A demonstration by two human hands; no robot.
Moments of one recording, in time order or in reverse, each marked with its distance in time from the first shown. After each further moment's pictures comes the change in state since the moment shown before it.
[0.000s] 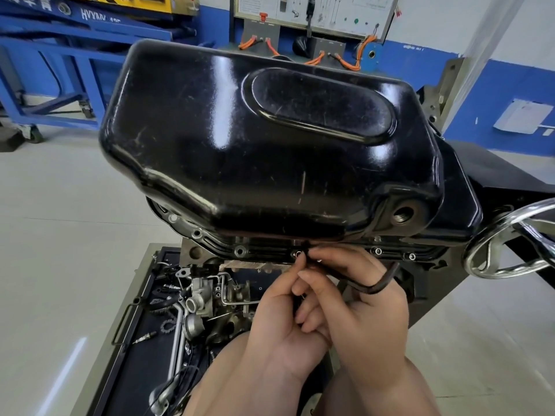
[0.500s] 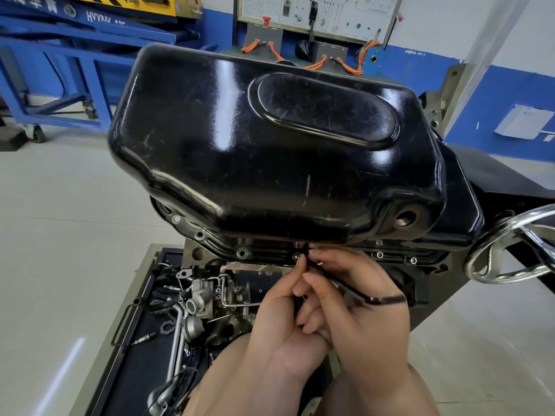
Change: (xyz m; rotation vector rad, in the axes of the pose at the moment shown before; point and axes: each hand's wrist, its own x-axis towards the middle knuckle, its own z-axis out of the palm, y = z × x) left_hand 0.001 0.001 0.000 -0.041 0.018 -0.019; right_hand -0.001 0.002 -0.002 0.025 -0.040 0.013
